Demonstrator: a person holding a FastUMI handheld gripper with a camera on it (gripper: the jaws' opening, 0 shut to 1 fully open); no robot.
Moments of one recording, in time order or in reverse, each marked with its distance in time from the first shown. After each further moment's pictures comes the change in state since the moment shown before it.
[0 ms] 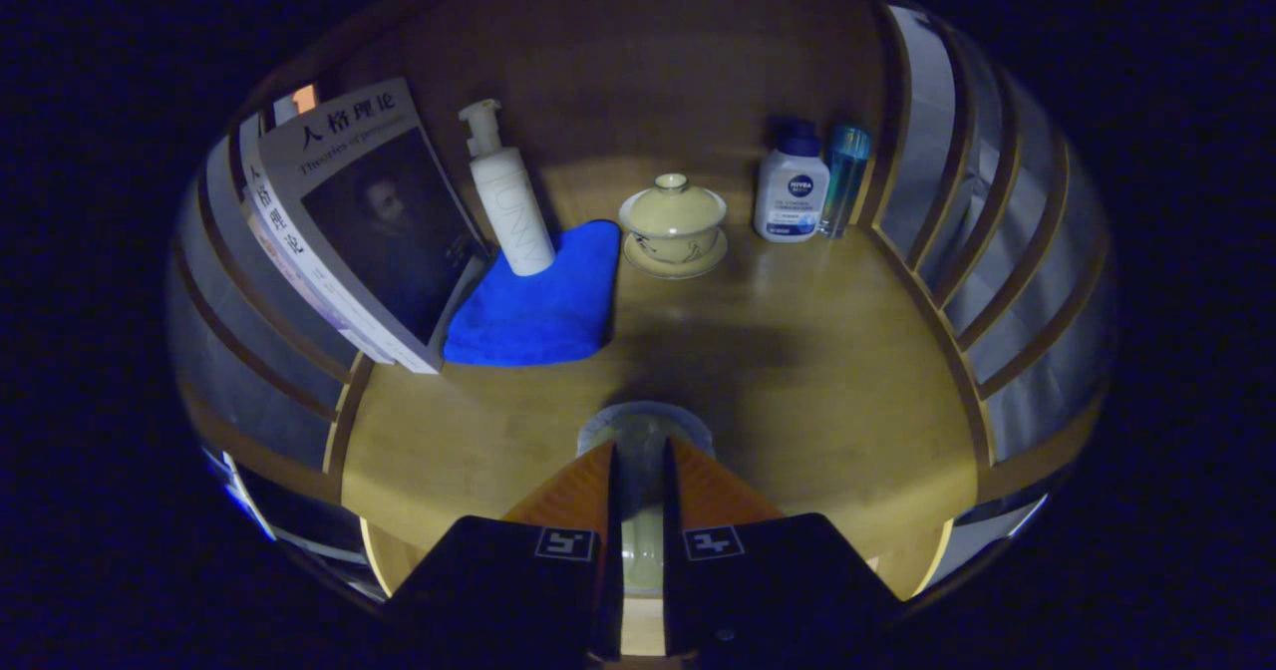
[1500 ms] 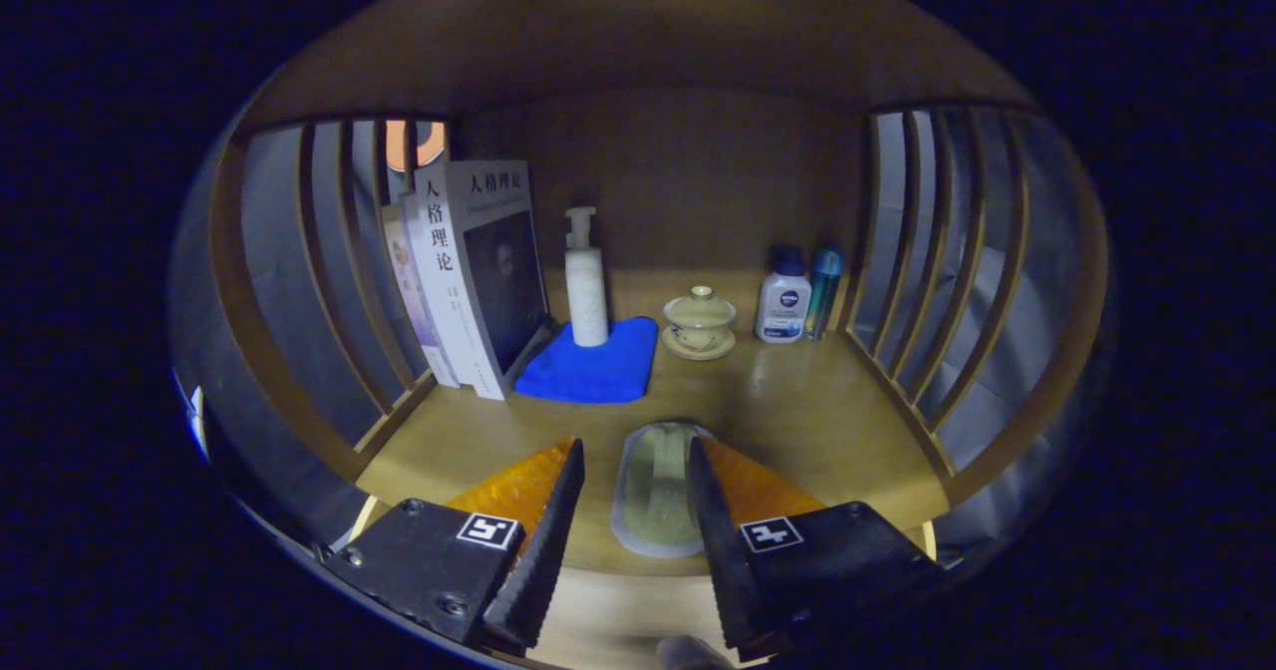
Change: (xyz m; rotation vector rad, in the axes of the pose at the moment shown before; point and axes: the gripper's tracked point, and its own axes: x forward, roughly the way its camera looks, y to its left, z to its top) arm -0.085 0.024 -0.022 -0.123 -0.432 0.045
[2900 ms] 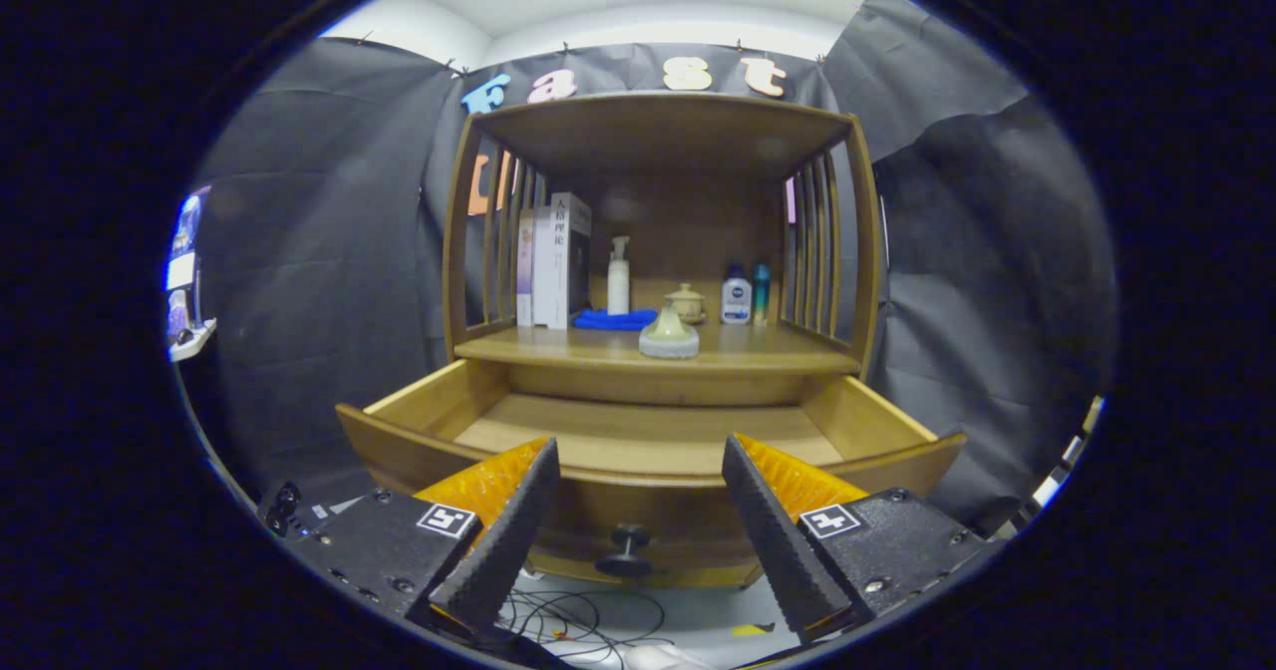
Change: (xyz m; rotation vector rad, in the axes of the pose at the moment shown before) arm -0.186 0.003 -0.229 -0.043 -0.295 -0.019
